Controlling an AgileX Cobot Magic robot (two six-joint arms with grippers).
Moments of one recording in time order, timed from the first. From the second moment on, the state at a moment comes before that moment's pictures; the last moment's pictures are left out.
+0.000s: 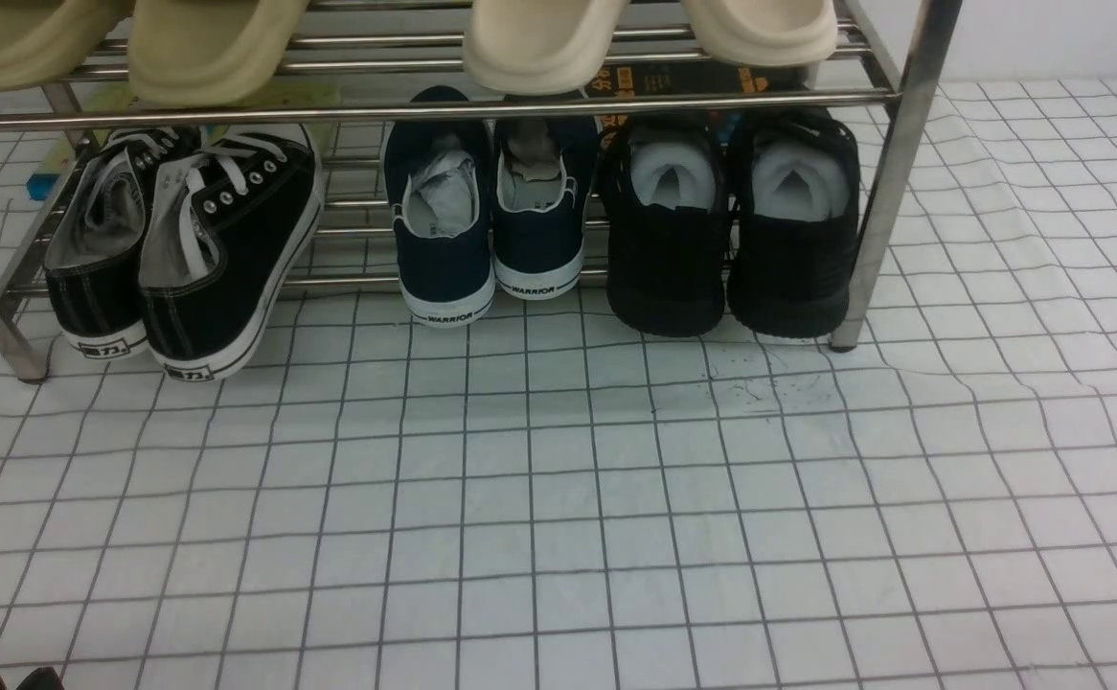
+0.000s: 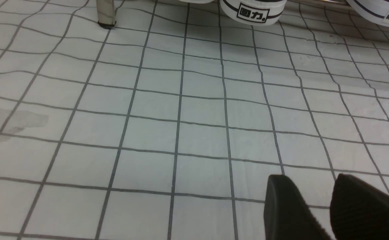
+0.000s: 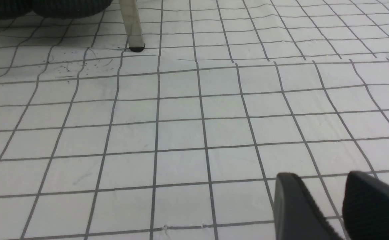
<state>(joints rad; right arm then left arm) -0.03 -0.01 0.01 0.05 0.39 0.02 -0.04 -0.01 0.02 0.03 0.38 -0.17</state>
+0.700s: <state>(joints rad) -0.03 -0.01 0.01 0.01 0.39 0.02 -0.04 -0.01 0.02 0.03 0.38 -0.17</state>
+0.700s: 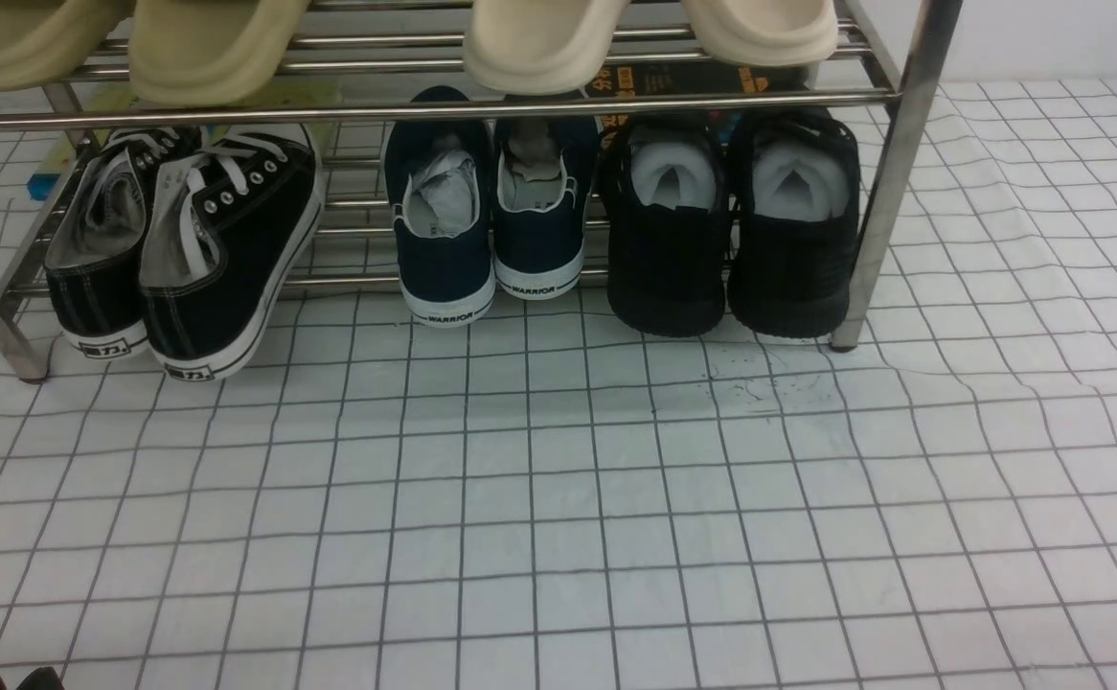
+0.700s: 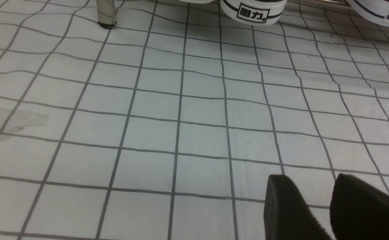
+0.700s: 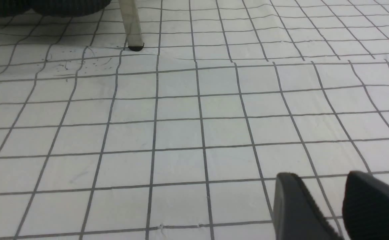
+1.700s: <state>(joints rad) -0.03 -0.01 0.02 0.56 0.30 0.59 -0.04 -0.01 0.02 0.03 0.38 -0.17</state>
